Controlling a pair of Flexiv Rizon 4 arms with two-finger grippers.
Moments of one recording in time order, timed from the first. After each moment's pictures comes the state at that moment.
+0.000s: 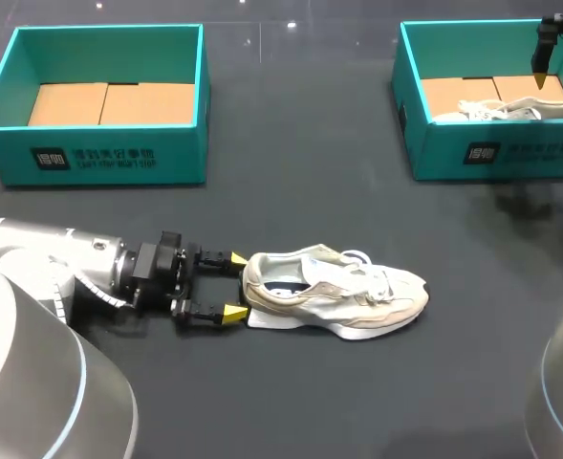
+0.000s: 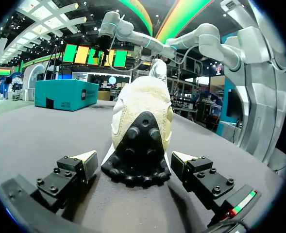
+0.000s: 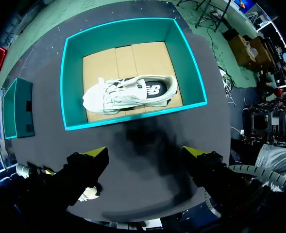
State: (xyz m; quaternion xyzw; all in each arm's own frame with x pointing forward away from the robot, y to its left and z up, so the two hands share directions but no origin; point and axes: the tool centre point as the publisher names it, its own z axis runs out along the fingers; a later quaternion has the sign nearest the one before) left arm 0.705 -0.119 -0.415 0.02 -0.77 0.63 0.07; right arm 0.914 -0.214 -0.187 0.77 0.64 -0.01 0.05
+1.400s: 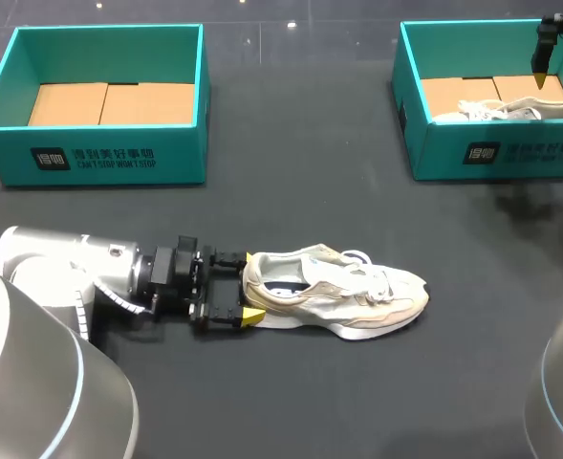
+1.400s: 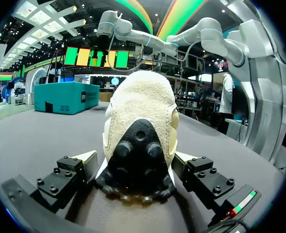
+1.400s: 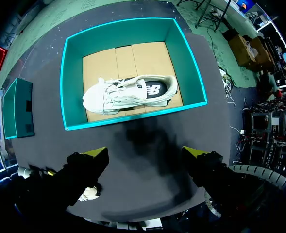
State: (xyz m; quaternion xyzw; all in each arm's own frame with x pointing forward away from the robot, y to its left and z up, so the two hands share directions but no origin) left arm 0.703 -0.146 -0.415 0.02 -0.78 0.63 0.05; right arm 0.914 -0.214 -0.187 0.77 0.64 -0.01 0.05
